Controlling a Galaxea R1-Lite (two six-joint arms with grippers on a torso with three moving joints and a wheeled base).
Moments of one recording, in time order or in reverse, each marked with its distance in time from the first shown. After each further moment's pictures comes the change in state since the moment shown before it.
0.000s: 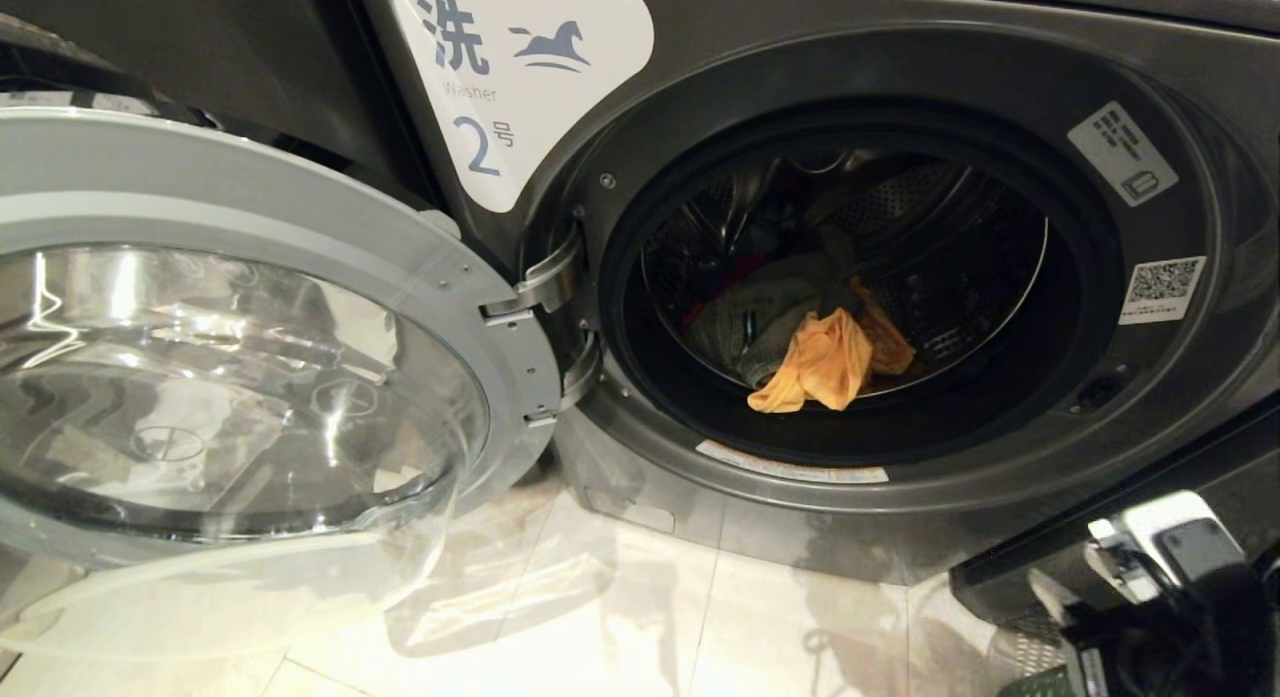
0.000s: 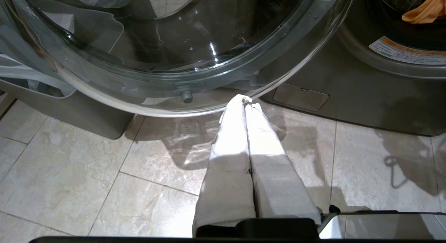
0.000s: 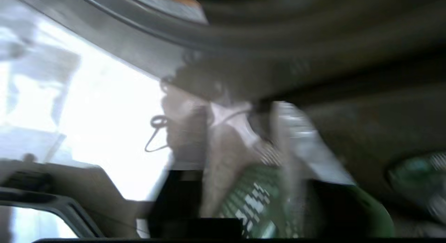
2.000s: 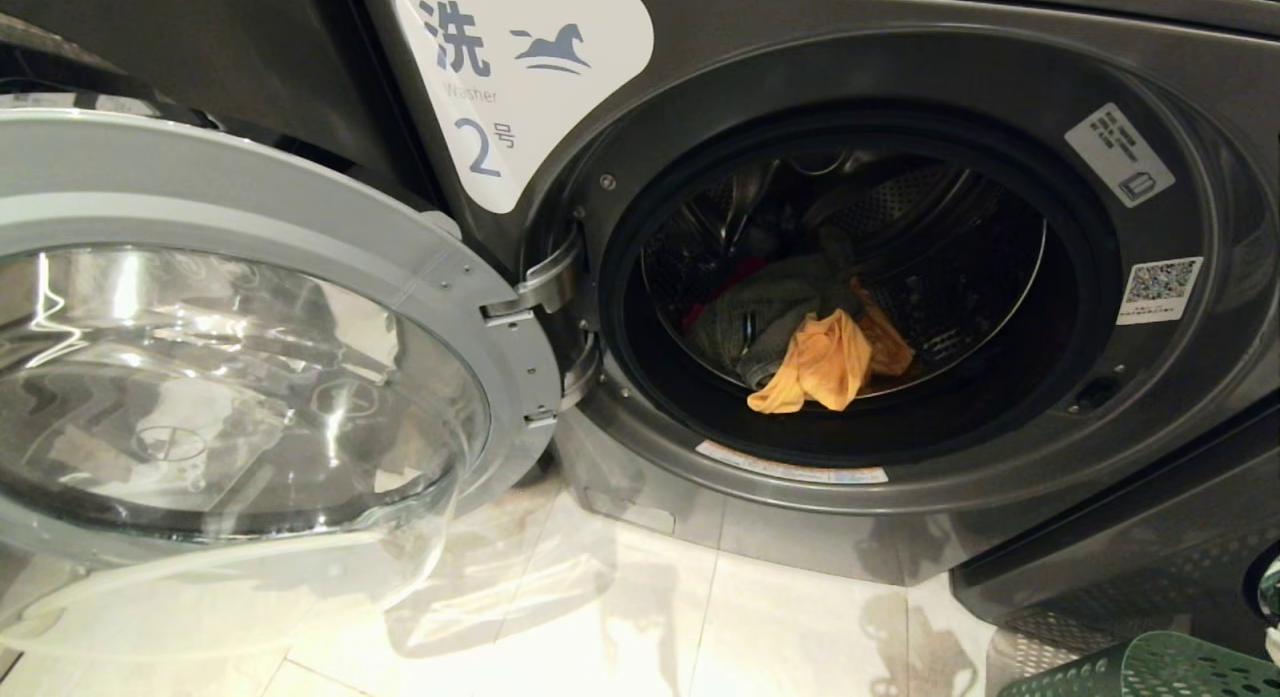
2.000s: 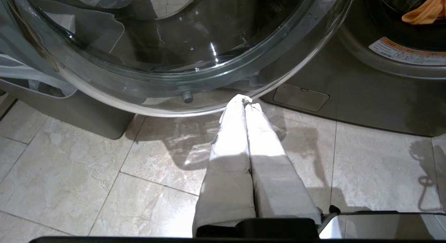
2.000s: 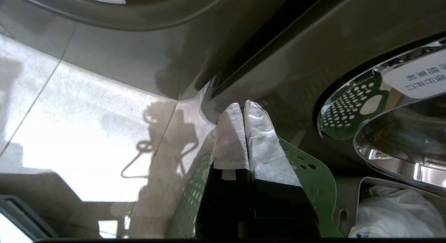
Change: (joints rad) left arm 0.000 0.000 0.000 0.000 0.000 0.000; right arm -0.469 -0.578 0.067 0.334 0.321 -0.188
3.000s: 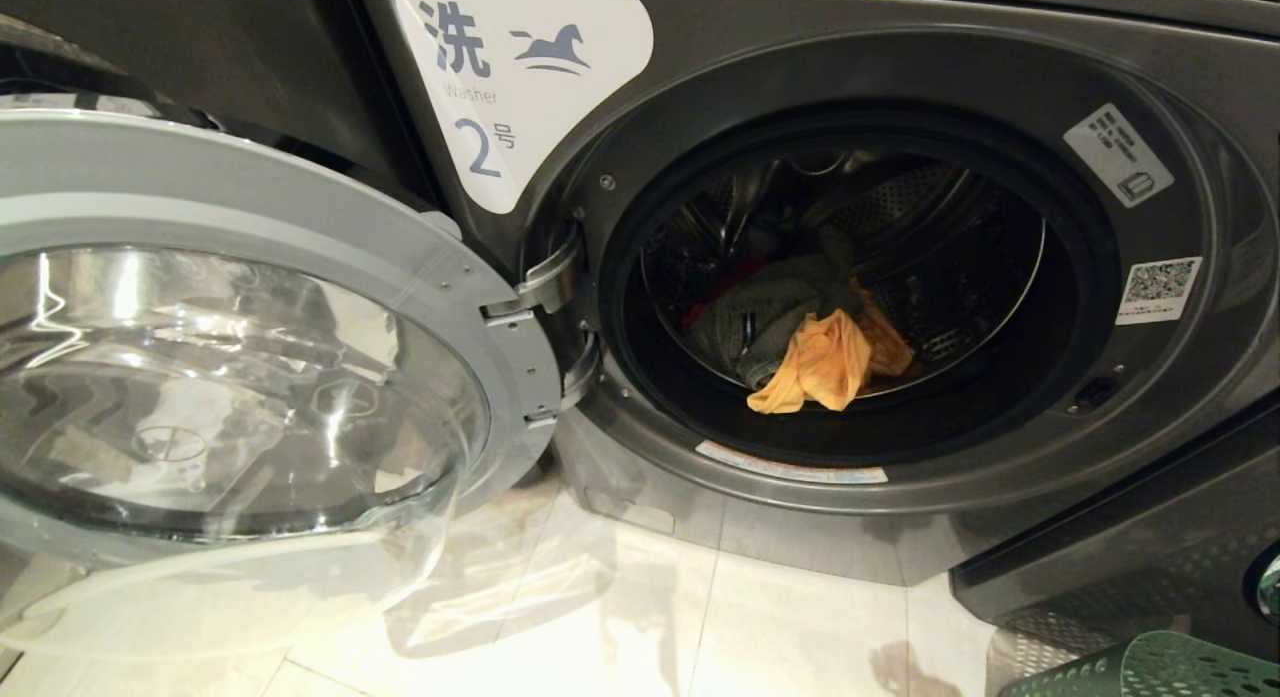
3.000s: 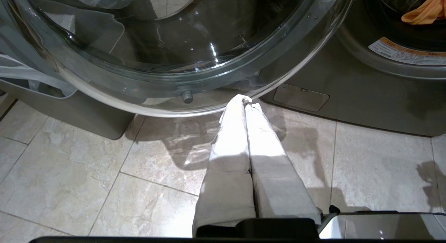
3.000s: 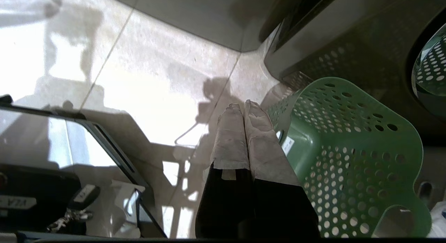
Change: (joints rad) left arm 0.000 0.000 0.000 0.000 0.000 0.000; right arm -0.093 -0.252 0.034 0.384 0.285 0.090
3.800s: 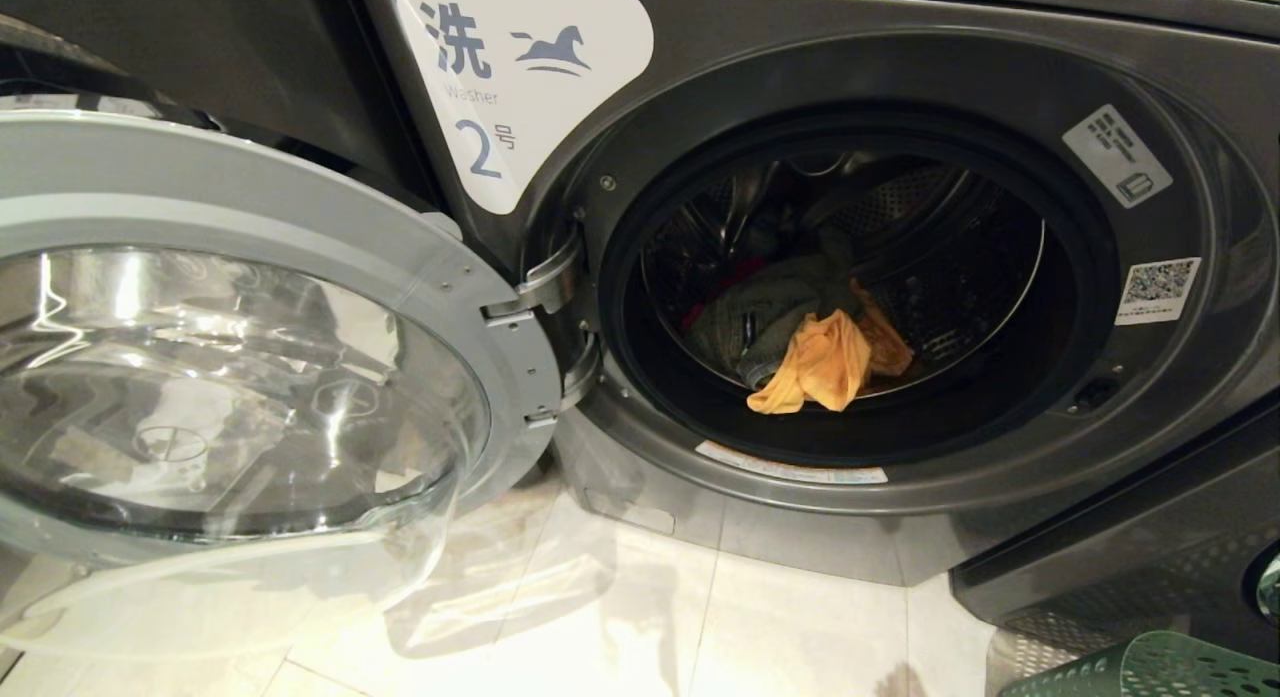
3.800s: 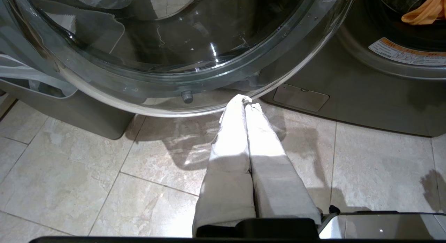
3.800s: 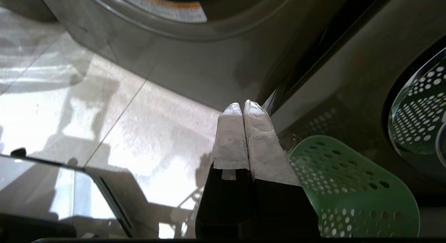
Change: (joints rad) left arm 0.000 0.000 0.000 0.000 0.000 0.000; right arm 0.036 -0.335 0.005 0.041 0.032 0.001
